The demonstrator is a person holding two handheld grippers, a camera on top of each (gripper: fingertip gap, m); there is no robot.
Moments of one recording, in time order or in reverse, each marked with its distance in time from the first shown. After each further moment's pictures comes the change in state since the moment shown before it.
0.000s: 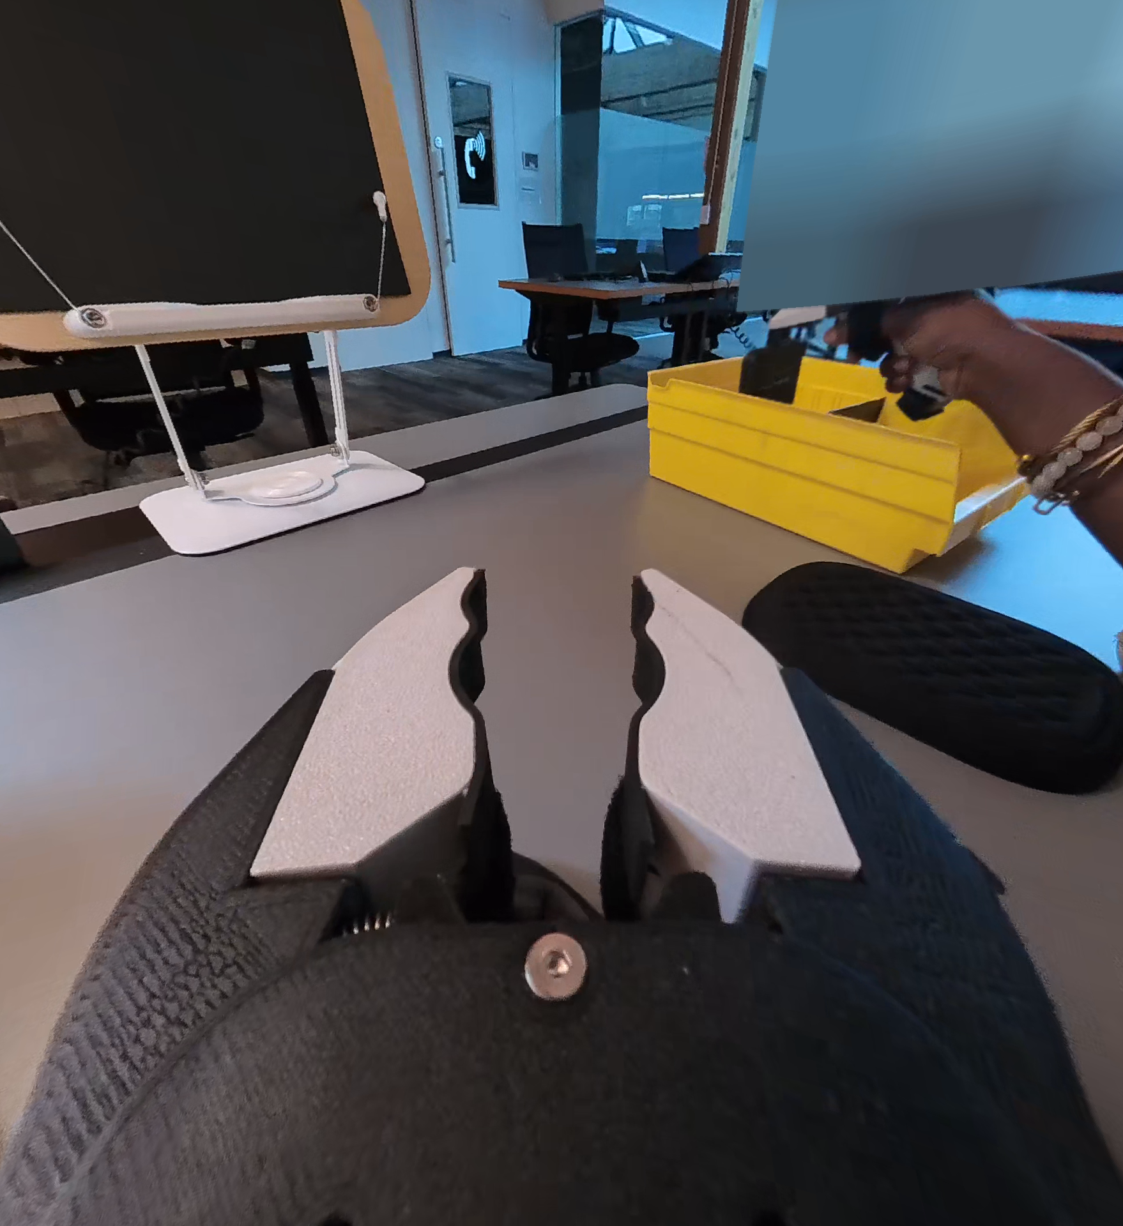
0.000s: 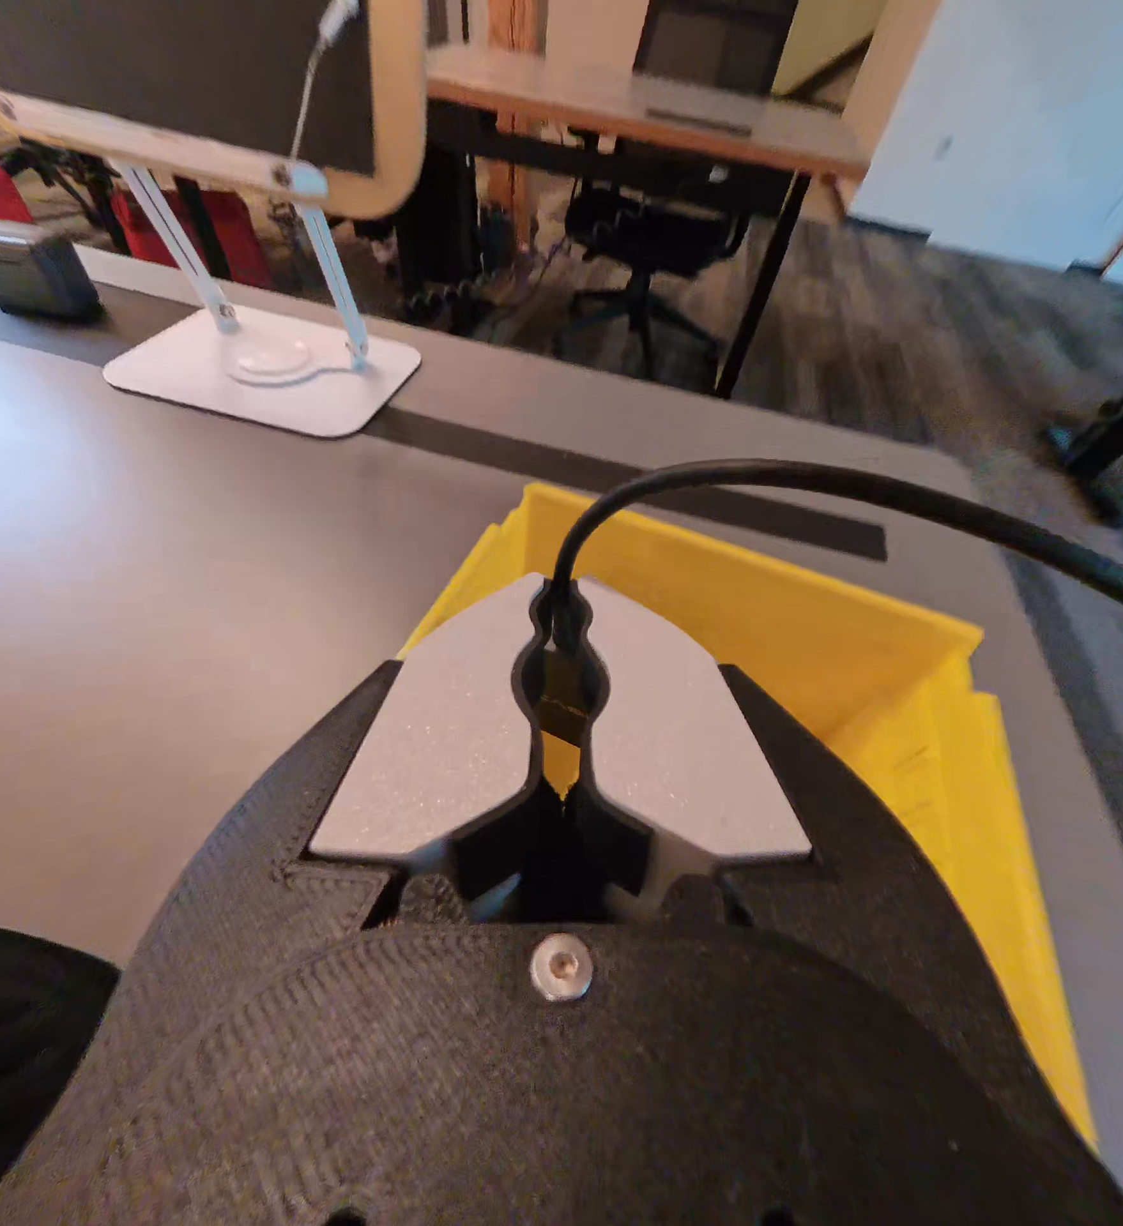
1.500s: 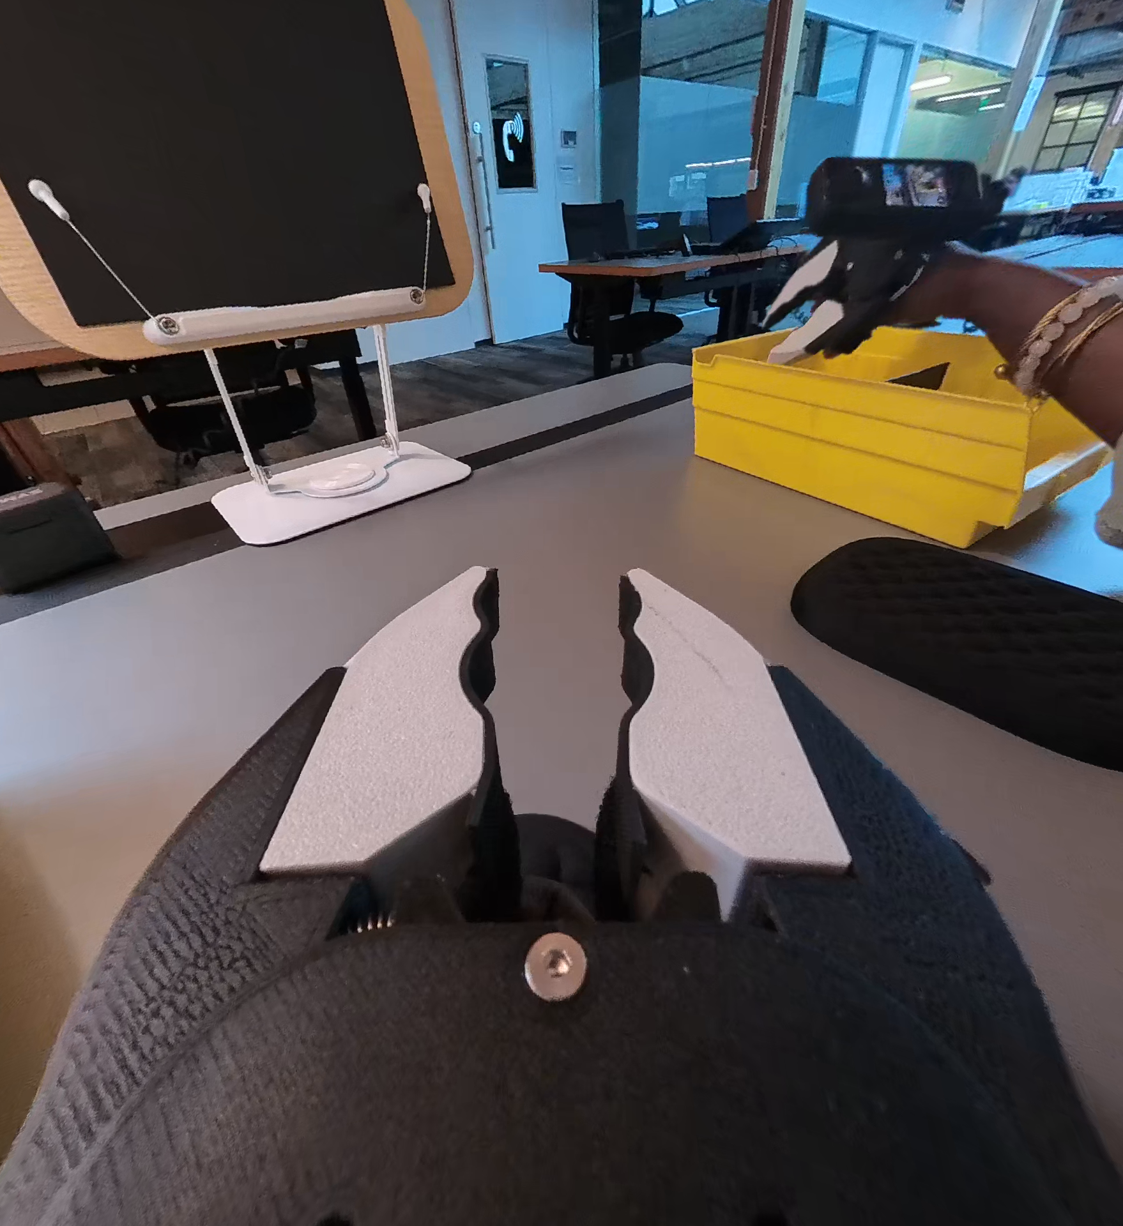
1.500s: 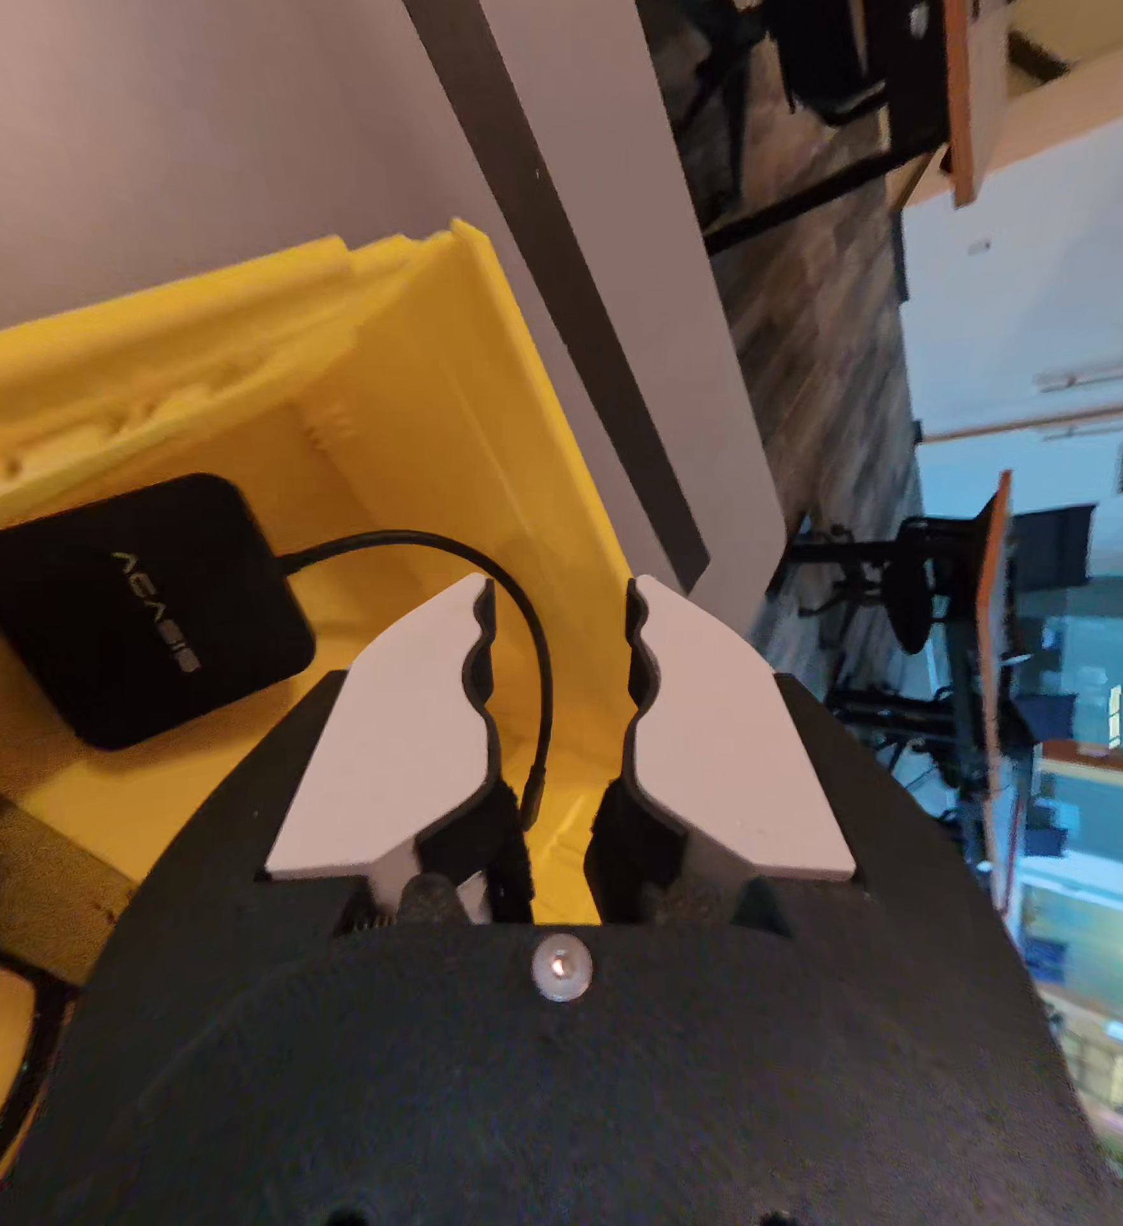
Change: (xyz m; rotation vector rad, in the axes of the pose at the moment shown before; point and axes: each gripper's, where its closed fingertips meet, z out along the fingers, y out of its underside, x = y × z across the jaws) left arm -0.014 0.003 -0.010 -0.024 -0.065 0.056; right arm 0.053 0.039 0.071 -0.423 0.026 -0.870
